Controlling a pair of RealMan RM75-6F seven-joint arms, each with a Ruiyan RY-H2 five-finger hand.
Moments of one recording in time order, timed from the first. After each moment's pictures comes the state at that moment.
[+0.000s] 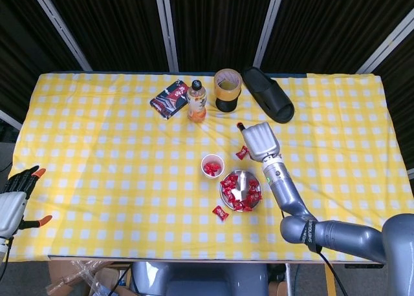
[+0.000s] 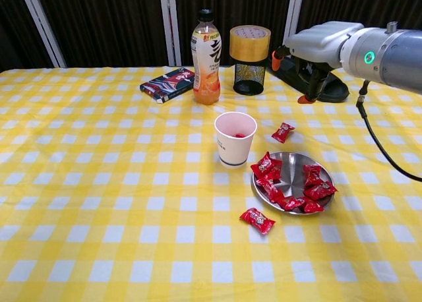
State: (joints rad) left arm -0.14 -1.06 -0.01 -1.66 1.42 1.32 -0.05; right arm 1.01 -1.48 0.20 -1.48 -0.67 0.99 -0.81
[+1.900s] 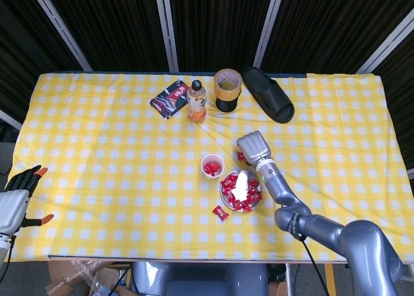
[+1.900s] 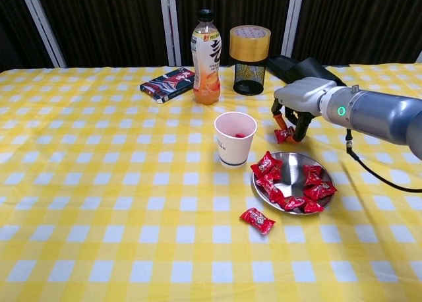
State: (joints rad) left arm -0.16 -1.06 -0.01 -1.67 1.38 1.28 -0.03; right arm 0.98 -1.74 0.17 -0.95 -0.94 0.72 -0.49
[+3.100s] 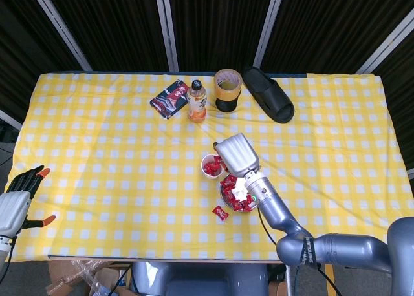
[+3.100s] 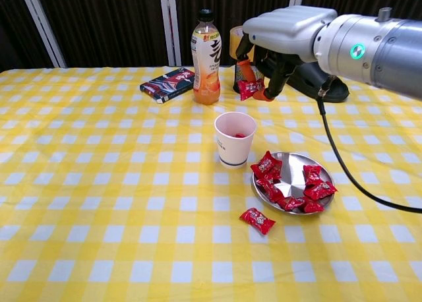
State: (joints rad) left arm -0.15 -1.05 0.00 -1.67 1.44 1.31 -0.07; right arm 0.97 -1.48 0.24 -1.71 -0.85 1.08 -0.81
